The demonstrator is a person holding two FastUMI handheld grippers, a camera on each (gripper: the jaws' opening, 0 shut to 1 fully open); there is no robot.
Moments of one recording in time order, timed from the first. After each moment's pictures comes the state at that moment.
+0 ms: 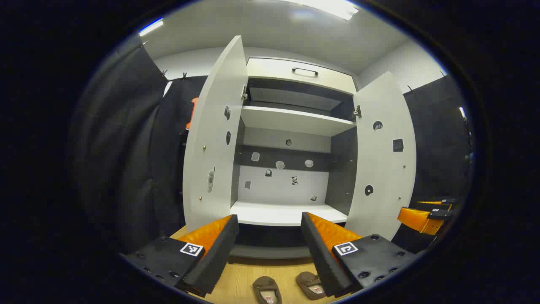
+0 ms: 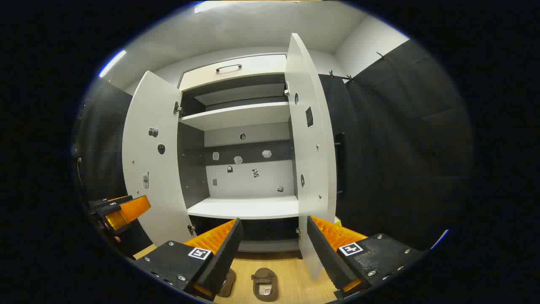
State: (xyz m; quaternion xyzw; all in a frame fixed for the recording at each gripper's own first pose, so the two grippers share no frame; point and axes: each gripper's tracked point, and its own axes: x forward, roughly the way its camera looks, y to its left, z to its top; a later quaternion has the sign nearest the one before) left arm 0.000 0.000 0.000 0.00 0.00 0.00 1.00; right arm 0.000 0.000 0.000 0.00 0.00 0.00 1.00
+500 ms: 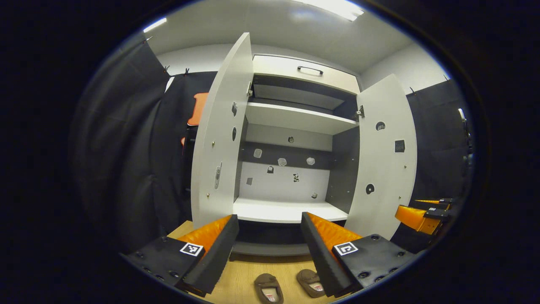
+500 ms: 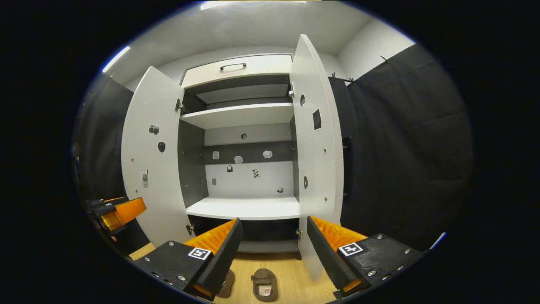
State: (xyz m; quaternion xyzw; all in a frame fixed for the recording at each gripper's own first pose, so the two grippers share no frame) left arm -0.005 0.010 0.000 -0.01 0.01 -0.01 1.00; right arm 0.002 0.013 0.000 -0.01 0.00 -0.01 1.00
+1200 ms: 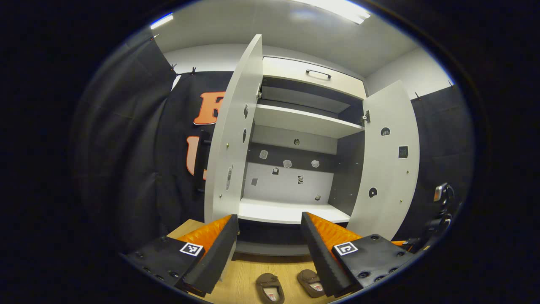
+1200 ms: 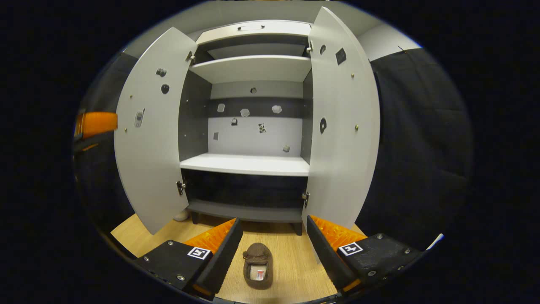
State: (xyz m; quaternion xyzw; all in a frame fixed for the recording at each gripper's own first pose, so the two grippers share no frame) left arm -0.016 0.034 0.007 -0.02 0.00 0.01 1.00; right arm 0.031 0.020 -0.174 -0.05 0.14 0.01 0.99
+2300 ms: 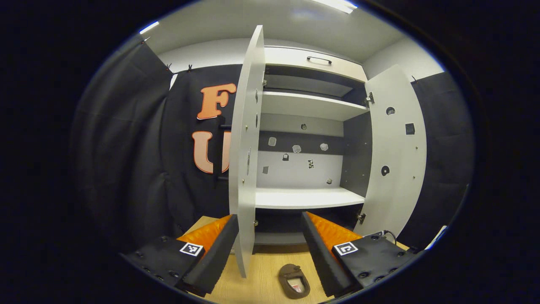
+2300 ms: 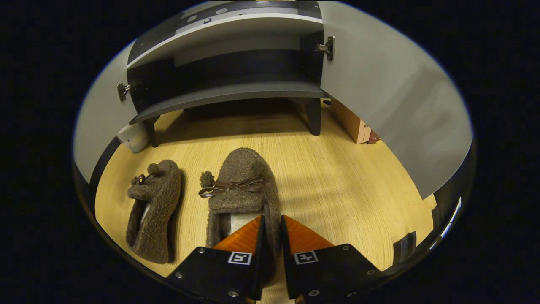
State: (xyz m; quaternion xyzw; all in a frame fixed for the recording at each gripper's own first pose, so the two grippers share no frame) left arm -0.022 0.071 -0.029 0.02 0.05 0.02 1.00; right arm 0.075 -0.001 -0.459 0.00 0.41 -0.05 0.91
